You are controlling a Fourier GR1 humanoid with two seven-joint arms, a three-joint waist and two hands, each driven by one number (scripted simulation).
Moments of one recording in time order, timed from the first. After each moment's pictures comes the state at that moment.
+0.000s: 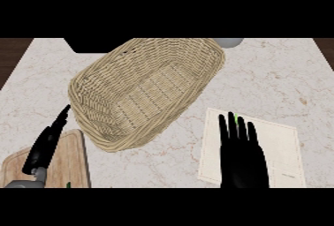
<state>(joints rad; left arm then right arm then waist) -0.01 0.37 -0.07 -1.40 -0.16 0.11 0.25 -0.04 -0.07 0.57 -1.95 1.37 0.54 0.85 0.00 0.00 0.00</state>
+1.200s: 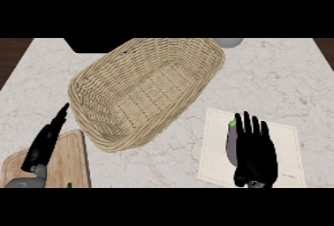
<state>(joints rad) -0.03 0.29 0.03 -1.40 -0.25 0.03 0.25 0.01 -0.13 0.41 -1.76 1.39 0.34 0.70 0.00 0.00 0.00</state>
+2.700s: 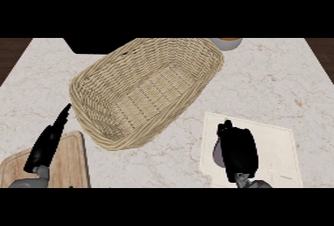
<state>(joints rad) -0.02 0.25 0.06 -1.40 -0.30 0.01 0.23 -0.06 -0.10 0.43 -1.60 1.43 0.25 0.55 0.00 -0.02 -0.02</state>
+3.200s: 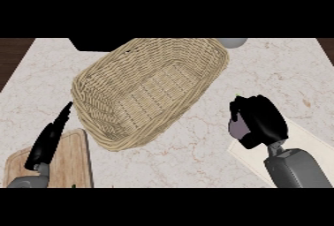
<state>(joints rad) -0.04 0.25 0.06 -1.40 -0.29 -0.01 0.23 -0.25 -0.29 0.25 -1.54 1.16 0.16 0.08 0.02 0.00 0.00</state>
